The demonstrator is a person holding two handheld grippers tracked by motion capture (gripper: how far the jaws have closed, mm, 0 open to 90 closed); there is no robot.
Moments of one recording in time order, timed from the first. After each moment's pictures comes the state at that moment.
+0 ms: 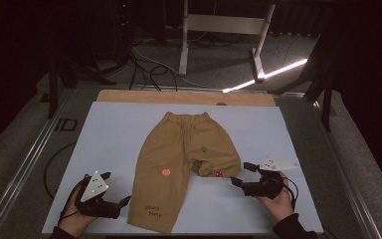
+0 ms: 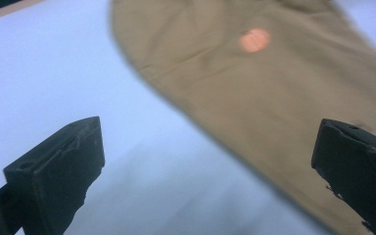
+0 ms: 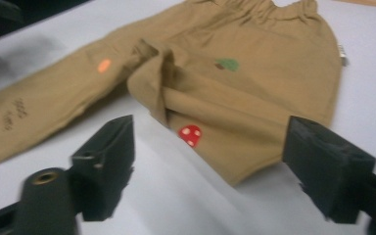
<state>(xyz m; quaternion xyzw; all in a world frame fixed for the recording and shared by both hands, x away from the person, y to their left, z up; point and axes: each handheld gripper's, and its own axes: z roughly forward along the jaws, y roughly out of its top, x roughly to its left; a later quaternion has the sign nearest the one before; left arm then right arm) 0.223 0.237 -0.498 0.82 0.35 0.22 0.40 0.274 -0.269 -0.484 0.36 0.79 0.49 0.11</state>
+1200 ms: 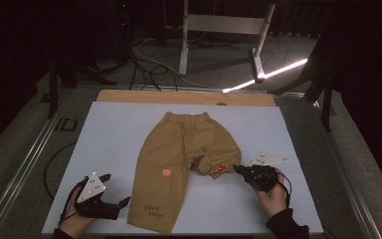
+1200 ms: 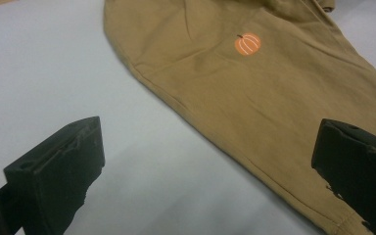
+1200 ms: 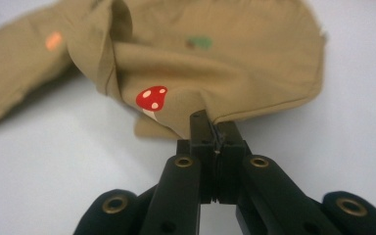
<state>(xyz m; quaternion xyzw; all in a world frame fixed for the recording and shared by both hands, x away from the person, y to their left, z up) 0.221 0.239 -0.503 0.81 0.35 0.19 0.43 0.289 -0.257 -0.481 0.37 0.81 0.42 0.16</state>
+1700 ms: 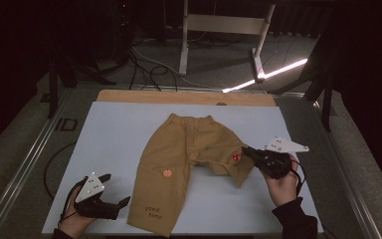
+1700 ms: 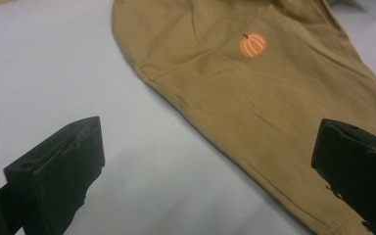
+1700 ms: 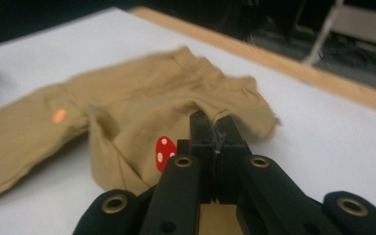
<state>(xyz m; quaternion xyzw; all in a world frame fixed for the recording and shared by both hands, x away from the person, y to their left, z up) 0.221 0.240 -0.503 0.81 0.35 0.18 0.44 0.296 -0.268 -0.420 0.37 0.78 0.46 0.21</state>
